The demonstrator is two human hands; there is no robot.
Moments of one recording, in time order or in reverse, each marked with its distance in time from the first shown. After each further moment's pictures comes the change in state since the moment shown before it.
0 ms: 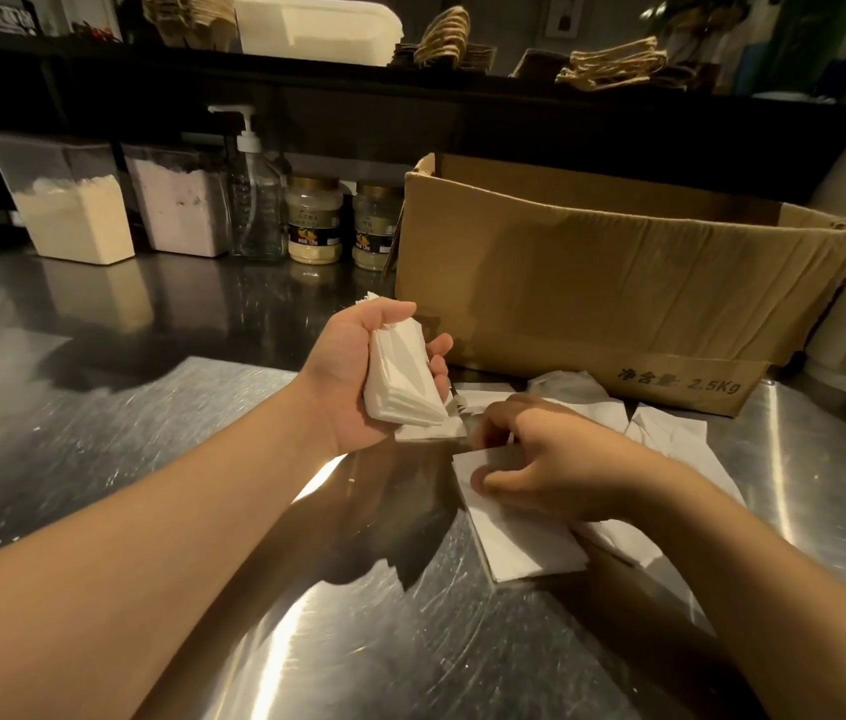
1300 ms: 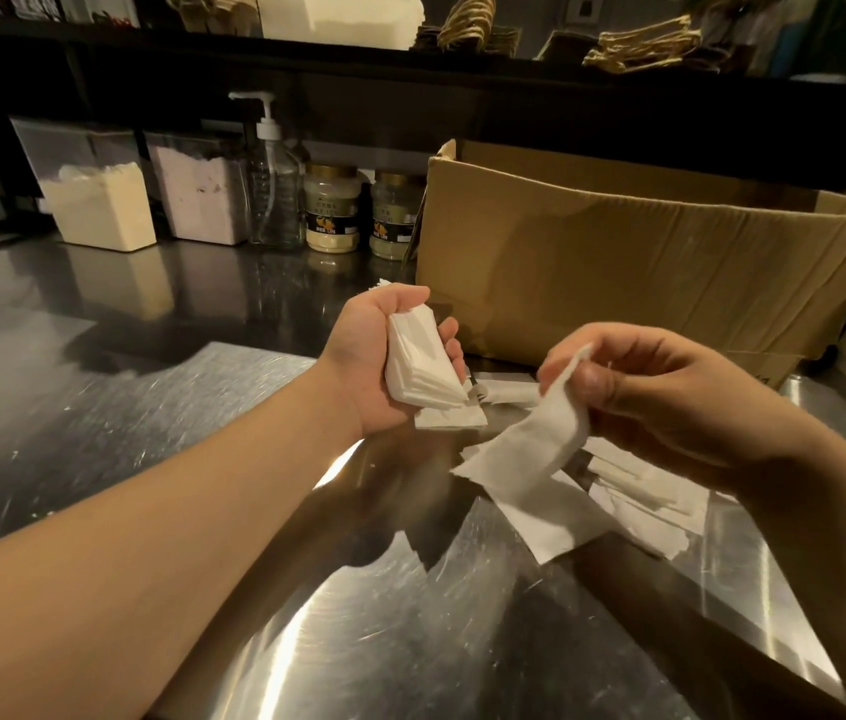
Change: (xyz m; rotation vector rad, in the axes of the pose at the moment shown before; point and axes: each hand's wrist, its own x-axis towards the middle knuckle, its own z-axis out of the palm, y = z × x) left_hand 0.005 0.001 -0.004 -0.025 0.019 0.027; right_hand -0.035 0.014 -0.037 1.049 -0.017 -0.329
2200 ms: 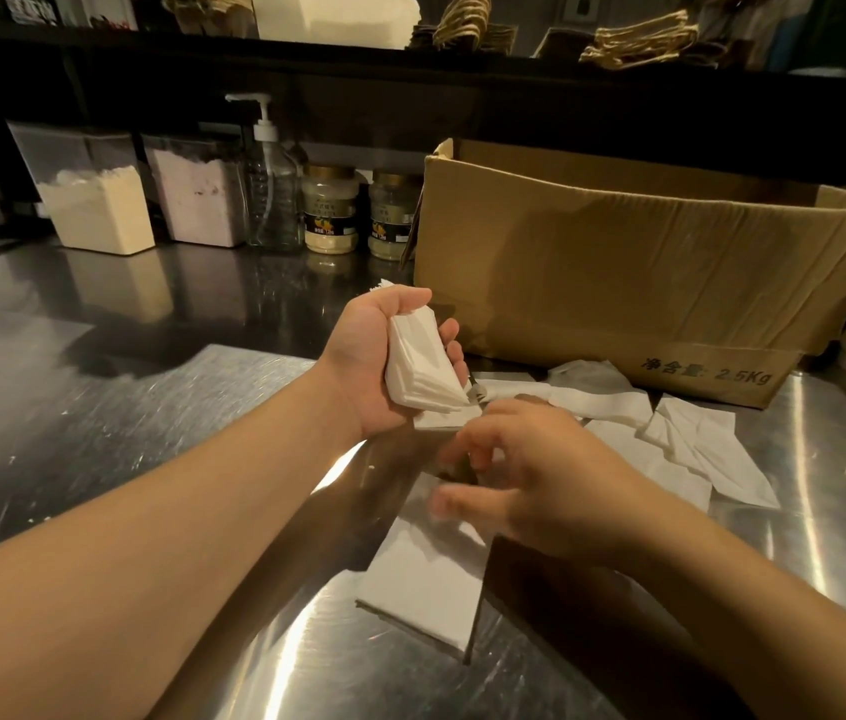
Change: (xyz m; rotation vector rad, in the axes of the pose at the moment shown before) left_hand -0.001 -0.001 0.002 0.014 -0.018 -0.013; right_hand 0.020 0.029 0.067 -0.986 0.071 0.165
